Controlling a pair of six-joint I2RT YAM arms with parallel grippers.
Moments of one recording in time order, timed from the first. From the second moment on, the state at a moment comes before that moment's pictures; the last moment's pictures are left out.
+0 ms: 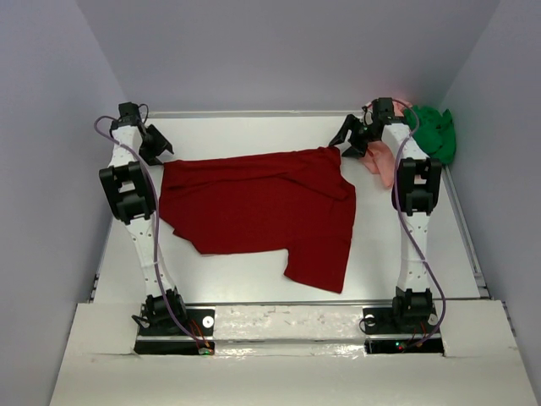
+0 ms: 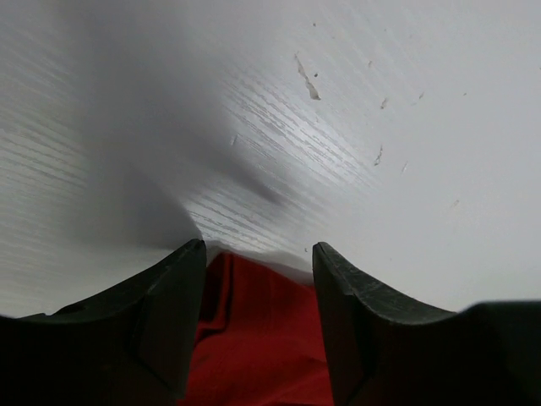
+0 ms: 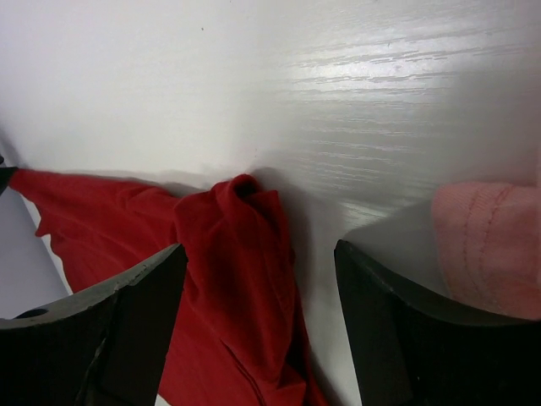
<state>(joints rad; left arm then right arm) 0.27 2.48 2.23 -0.84 0.21 -0.51 0.01 2.55 2.26 -0.68 -0.59 0.48</state>
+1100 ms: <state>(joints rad) 0.18 1.95 1.73 -0.86 0.14 -0.40 0.20 2.23 2.06 -0.78 -0.61 0.35</state>
